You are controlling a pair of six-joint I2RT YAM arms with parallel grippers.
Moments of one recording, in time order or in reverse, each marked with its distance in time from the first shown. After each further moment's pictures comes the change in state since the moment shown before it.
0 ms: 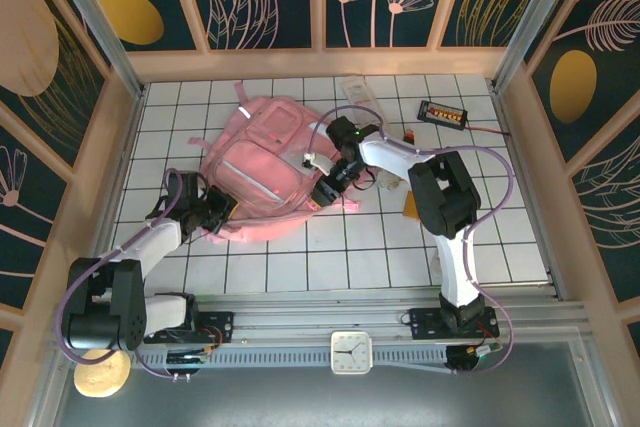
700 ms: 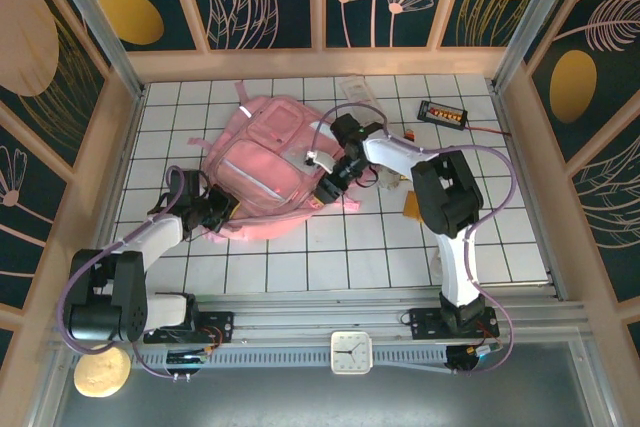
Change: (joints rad) left arm 0.000 0.043 0.022 -0.003 0.009 0.011; right arm -0.037 -0.006 0.000 -0.001 -0.059 -0.075
